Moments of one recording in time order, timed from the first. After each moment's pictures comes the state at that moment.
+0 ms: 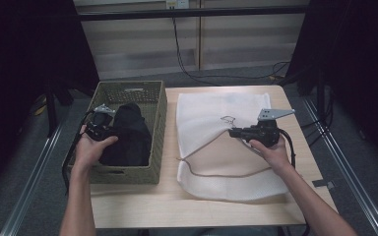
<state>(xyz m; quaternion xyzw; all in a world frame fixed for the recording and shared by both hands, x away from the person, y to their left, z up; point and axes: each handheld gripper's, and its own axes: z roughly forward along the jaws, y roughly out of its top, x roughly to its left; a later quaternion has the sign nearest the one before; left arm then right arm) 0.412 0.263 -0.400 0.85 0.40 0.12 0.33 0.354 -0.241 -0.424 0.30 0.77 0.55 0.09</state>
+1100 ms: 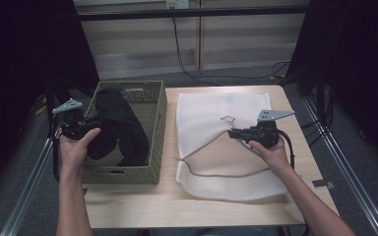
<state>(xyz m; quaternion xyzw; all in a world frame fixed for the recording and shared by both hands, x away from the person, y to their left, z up) 0.384 0.306 -0.362 0.73 0.42 0.16 0.52 0.352 -0.239 -0.427 0.31 0.77 0.56 0.09</state>
